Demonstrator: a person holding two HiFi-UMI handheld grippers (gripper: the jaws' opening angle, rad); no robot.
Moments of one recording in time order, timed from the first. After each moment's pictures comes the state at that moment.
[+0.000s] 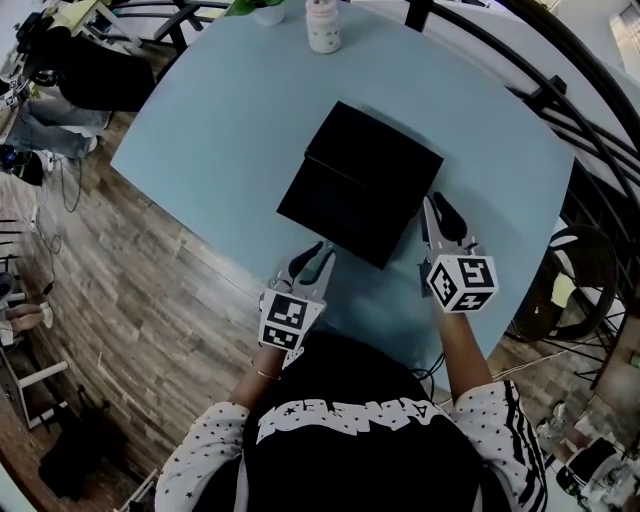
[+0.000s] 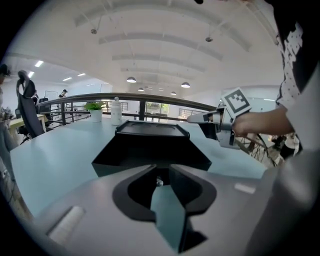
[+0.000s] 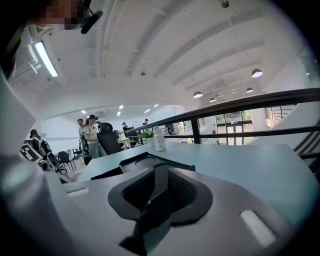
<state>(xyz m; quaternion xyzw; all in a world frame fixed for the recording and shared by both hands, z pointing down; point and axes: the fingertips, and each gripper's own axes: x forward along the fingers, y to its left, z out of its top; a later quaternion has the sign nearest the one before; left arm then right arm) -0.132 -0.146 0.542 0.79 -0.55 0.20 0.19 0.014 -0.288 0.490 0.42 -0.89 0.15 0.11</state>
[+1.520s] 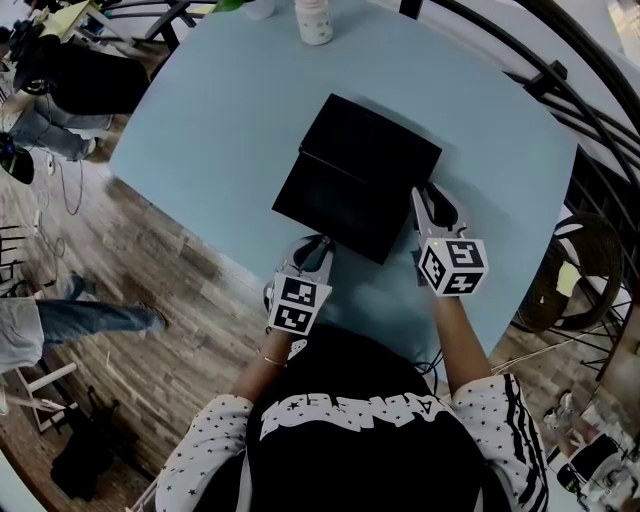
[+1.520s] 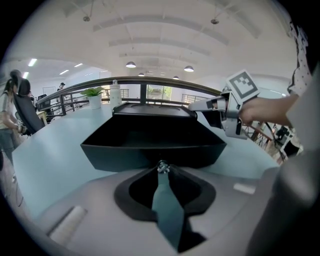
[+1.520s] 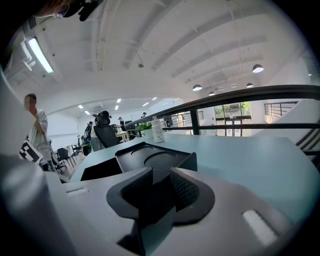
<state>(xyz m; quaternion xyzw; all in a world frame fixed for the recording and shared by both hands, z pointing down) -0.132 -0.153 0.589 0.75 -0.54 0.28 0.24 0.008 -0.298 0.527 0.42 -0.88 0.17 0.14</state>
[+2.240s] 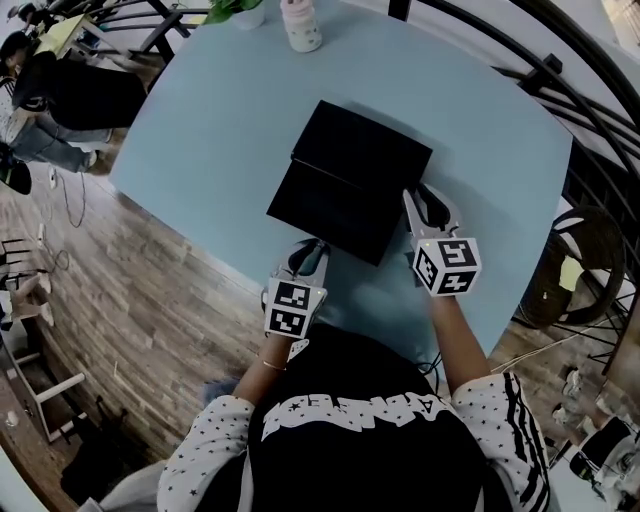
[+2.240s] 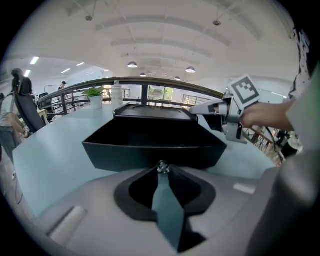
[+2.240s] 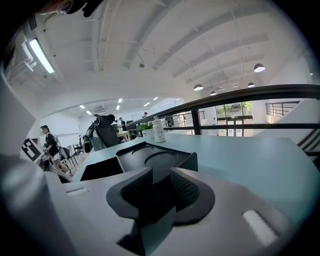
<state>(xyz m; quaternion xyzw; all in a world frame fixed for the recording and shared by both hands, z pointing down) -0.130 -0.156 0.583 0.75 -0.55 0.28 0.24 0.011 -0.297 0.527 0.41 -0.88 0.17 0.14</state>
